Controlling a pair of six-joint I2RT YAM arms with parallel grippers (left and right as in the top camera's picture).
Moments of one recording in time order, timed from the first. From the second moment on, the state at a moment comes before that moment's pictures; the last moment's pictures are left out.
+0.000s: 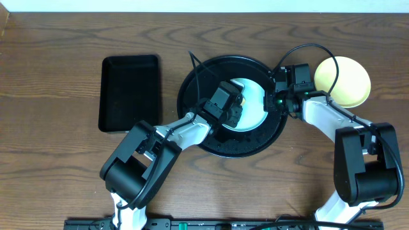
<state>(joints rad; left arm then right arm) -0.66 1.96 1.04 0.05 0.02 -0.22 0.16 1.86 1.02 -0.22 -0.26 0.13</state>
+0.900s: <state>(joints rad) -0.63 1.99 1.05 0.14 -0.01 -0.09 0.16 1.86 1.02 -0.22 -0.27 0.09</state>
